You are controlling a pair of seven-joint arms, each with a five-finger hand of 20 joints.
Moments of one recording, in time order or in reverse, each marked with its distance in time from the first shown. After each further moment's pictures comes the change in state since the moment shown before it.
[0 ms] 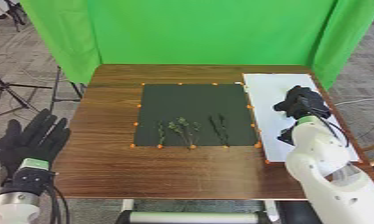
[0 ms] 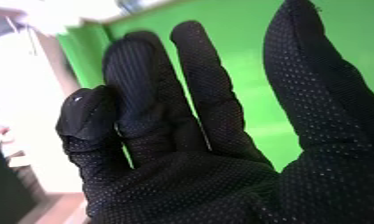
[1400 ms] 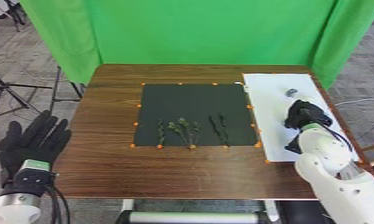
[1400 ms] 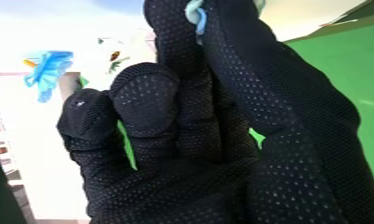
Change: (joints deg) left arm 0.1 -0.3 0.4 0.0 0.0 0.0 0.1; right arm 1.1 3.4 -2.6 10.6 2.6 4.1 -4.6
